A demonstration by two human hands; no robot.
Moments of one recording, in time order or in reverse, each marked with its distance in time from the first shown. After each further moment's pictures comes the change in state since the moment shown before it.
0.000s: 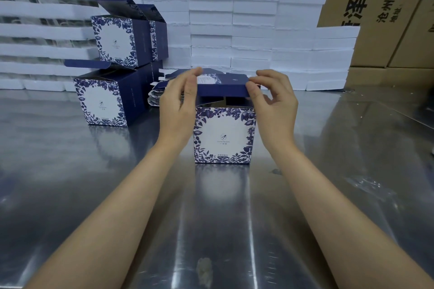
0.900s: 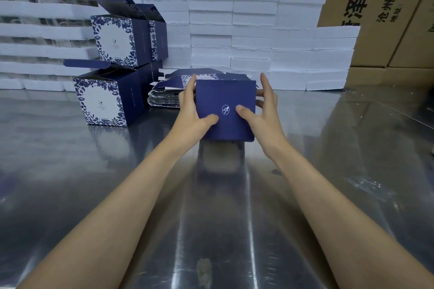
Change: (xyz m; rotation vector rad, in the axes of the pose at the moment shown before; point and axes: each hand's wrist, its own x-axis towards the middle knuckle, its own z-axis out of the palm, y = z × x) left_hand -0.007 -0.022 0.009 -0.096 -0.336 -0.356; right_hand -0.007 0.023 -0.003 -0.045 -0.265 0.362
